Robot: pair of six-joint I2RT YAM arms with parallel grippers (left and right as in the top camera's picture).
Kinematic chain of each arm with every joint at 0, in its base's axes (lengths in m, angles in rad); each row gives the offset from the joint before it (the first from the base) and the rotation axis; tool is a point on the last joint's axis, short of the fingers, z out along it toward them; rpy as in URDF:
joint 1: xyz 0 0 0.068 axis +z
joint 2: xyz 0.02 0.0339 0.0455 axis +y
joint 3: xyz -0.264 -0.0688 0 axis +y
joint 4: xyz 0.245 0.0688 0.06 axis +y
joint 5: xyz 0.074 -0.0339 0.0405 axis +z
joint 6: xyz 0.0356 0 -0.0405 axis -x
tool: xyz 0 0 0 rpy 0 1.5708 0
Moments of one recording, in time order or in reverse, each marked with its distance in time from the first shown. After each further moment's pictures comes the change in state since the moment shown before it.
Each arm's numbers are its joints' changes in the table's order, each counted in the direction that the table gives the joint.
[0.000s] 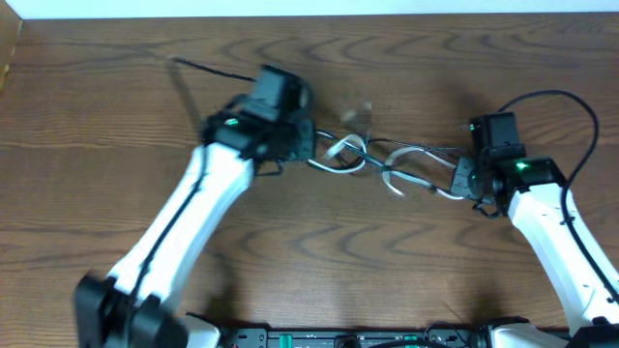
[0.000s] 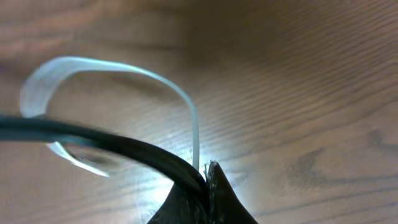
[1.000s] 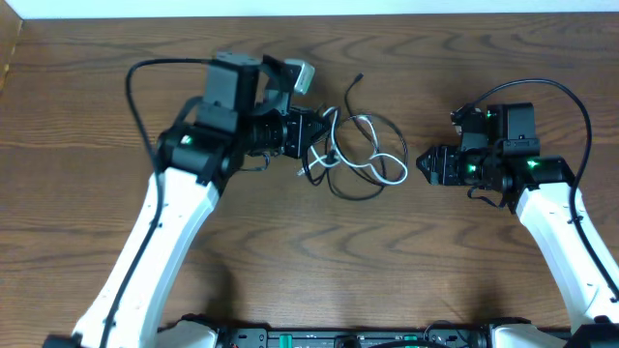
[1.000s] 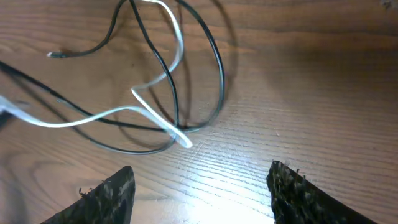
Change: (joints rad) left arm 0.062 -0.134 0.000 -0.136 -0.430 -0.177; right arm -0.040 0.000 -0.005 -0.177 0.543 0.288
